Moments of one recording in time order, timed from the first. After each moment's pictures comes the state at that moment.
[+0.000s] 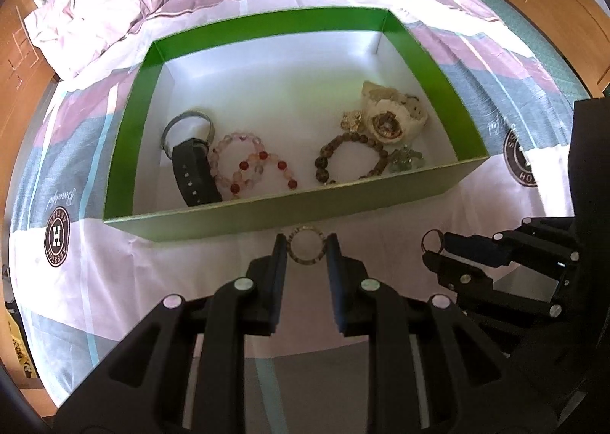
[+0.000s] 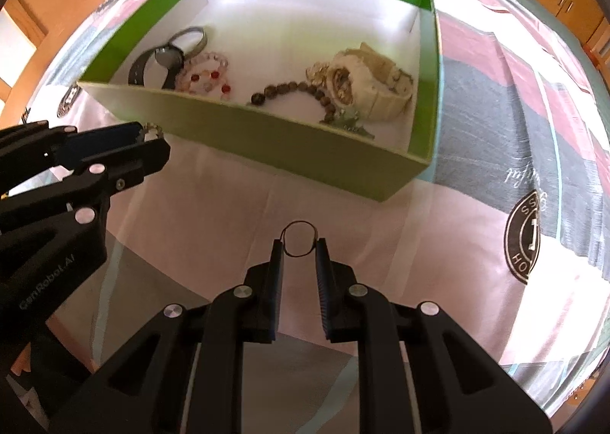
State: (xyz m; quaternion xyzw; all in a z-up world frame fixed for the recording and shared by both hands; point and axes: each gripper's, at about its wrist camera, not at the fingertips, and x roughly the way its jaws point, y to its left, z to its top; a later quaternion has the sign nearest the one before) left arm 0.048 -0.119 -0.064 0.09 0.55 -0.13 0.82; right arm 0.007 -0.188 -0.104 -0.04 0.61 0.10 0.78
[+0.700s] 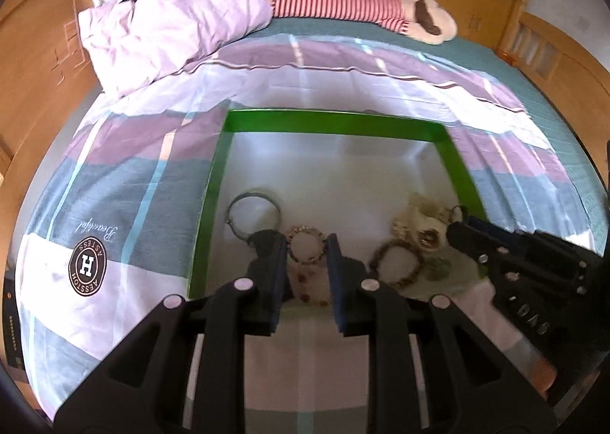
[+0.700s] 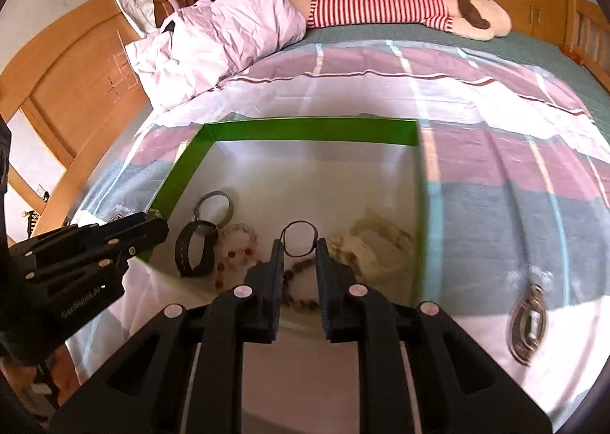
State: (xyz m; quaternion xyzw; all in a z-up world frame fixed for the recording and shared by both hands) left arm 0.089 -0.067 -0.017 0.01 0.46 -0.08 0.88; right arm 0.065 -0.192 -0.046 0.08 0.45 0.12 0.88
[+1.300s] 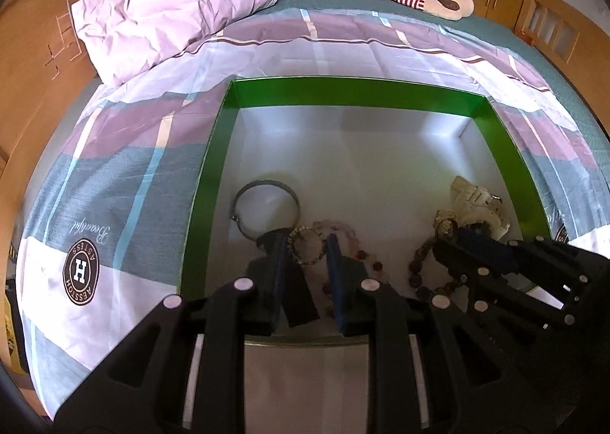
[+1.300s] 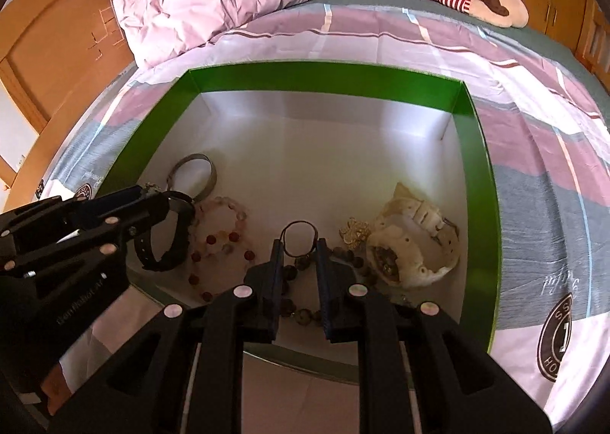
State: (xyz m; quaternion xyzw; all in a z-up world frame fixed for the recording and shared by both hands) left arm 0.110 -0.071 -0.057 0.05 0.48 -0.06 0.87; right arm 0.082 -0.163 -0.087 0.03 0.48 0.10 0.87
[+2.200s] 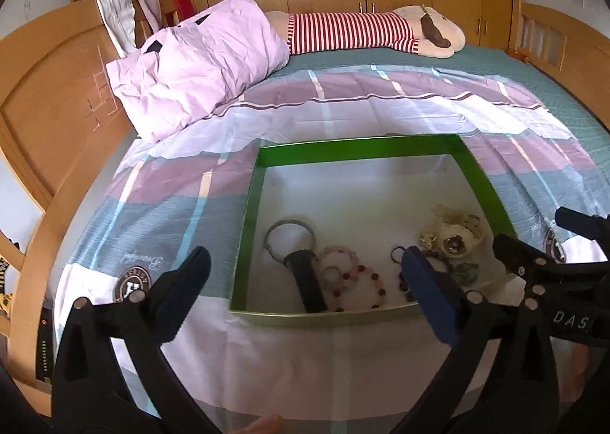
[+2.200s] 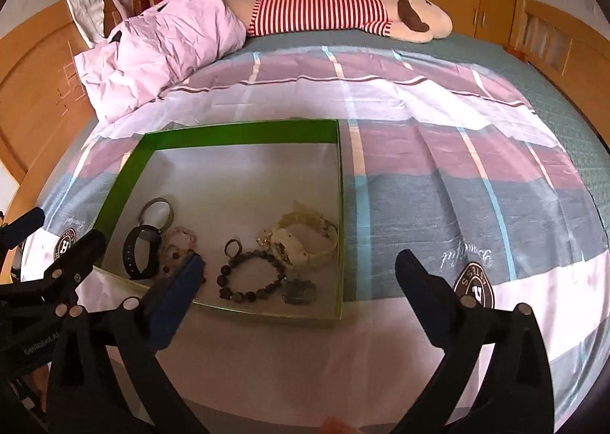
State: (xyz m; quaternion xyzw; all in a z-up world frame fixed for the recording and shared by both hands) left arm 0.057 -0.079 0.001 0.09 0.39 -0.03 0.92; right arm 0.035 -0.219 -0.032 0.05 0.44 -0.01 0.90
